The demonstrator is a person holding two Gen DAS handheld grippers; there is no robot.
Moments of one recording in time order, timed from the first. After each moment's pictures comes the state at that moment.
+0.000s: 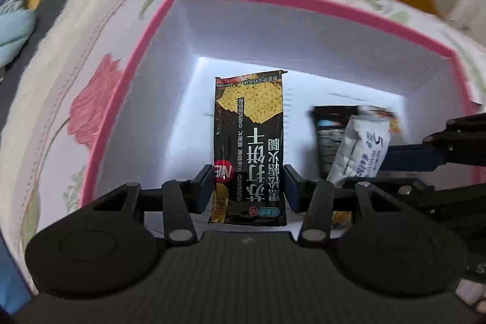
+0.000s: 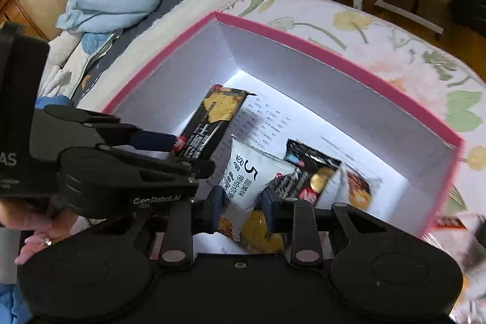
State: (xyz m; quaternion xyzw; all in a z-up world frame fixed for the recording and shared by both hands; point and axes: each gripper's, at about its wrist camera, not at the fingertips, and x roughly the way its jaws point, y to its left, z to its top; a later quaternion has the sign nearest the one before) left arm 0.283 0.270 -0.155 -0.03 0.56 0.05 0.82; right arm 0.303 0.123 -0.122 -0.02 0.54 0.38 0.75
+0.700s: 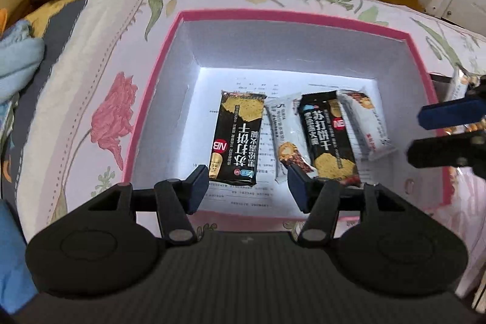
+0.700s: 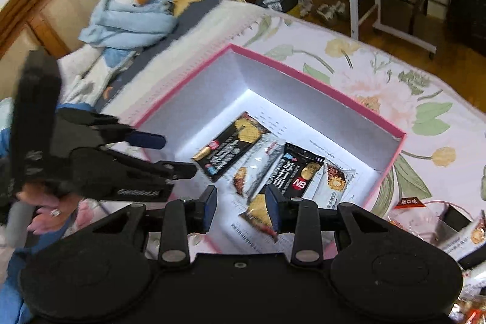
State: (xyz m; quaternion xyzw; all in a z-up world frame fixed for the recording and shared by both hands) left arm 0.232 0.252 -0.099 0.02 0.54 0.02 0.84; right arm 0.256 0.063 -0.039 -0.02 0.50 0.40 0.77
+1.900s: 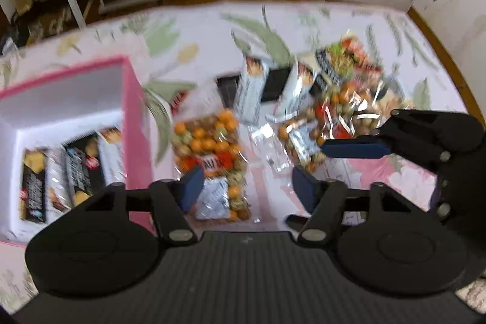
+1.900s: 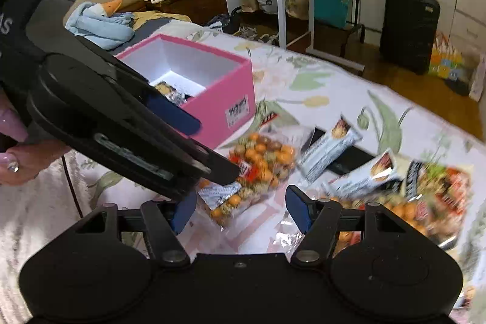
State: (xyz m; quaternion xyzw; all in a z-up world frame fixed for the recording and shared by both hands) left arm 0.228 -0.003 -0.095 0.03 0.53 -0.17 0.83; right arm 0.183 -0.119 -0.095 -0.05 0.43 0.33 0.84
